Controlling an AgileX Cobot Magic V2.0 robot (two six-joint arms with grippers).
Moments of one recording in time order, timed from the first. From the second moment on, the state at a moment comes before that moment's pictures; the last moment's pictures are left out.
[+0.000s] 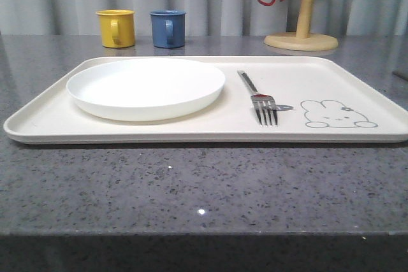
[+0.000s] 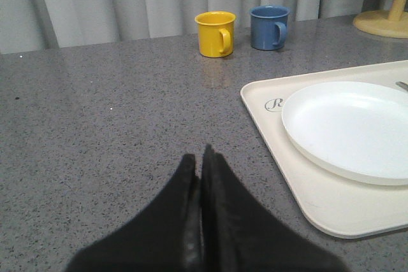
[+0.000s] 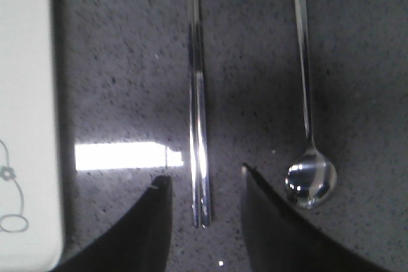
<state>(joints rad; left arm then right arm) -0.17 0.23 -0.42 -0.02 0.45 0.10 -0.09 1.51 -1.42 0.02 1.24 0.02</state>
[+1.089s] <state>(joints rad) -0.17 0.23 -0.42 -0.02 0.45 0.10 -0.10 1.67 -1.27 0.03 1.07 0.00</state>
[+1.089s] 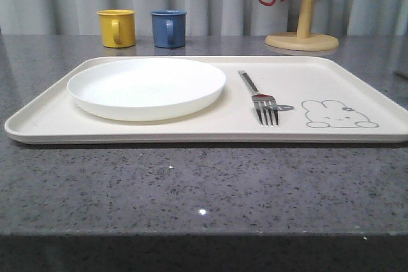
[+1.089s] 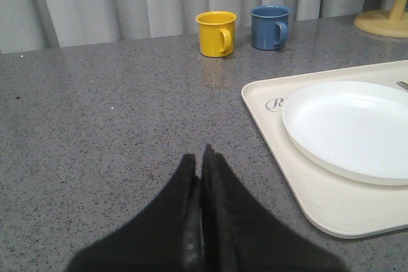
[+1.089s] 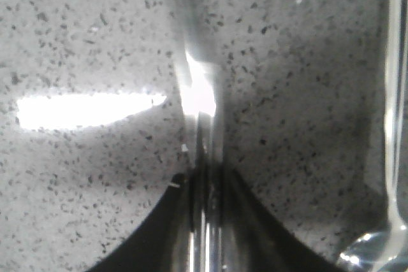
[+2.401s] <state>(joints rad) -0.17 0.23 -0.42 -0.02 0.45 0.10 0.37 1.73 -1.39 0.05 1.05 0.43</state>
